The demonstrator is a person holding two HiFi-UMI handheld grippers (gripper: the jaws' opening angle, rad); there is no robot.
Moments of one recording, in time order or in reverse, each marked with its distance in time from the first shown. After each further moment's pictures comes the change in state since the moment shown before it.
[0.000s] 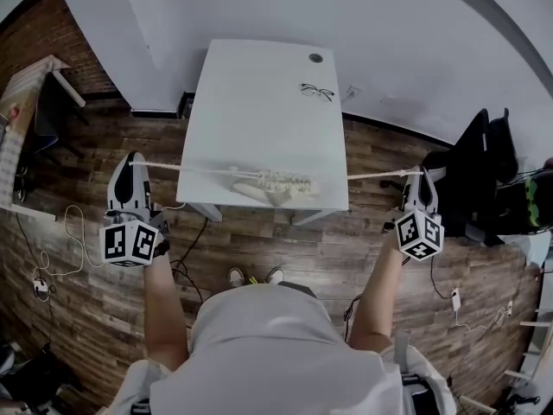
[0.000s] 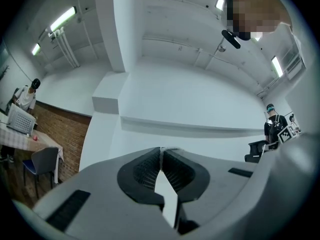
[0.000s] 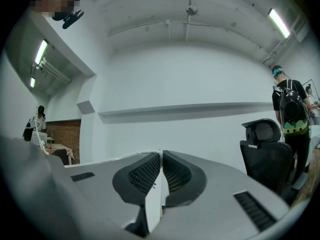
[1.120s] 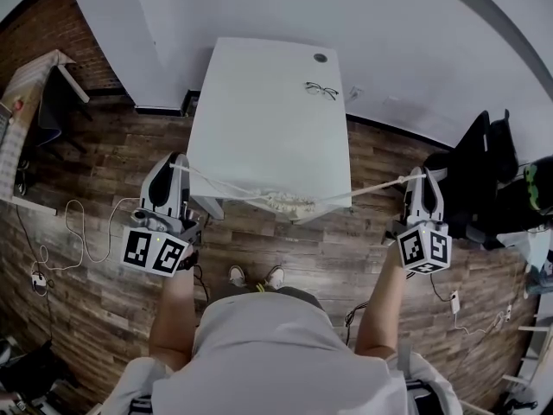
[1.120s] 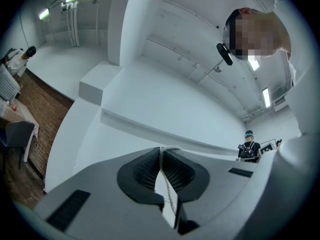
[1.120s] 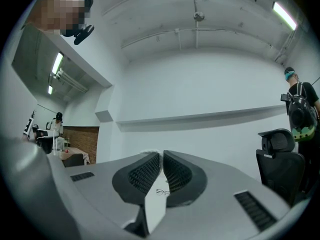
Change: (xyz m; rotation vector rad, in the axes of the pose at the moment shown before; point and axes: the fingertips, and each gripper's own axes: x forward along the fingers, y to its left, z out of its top) left arm -0.025 -0.086 0.014 -0.182 -0.032 -0.224; right arm -0.049 0.064 0.050 -0.017 -0.075 0.170
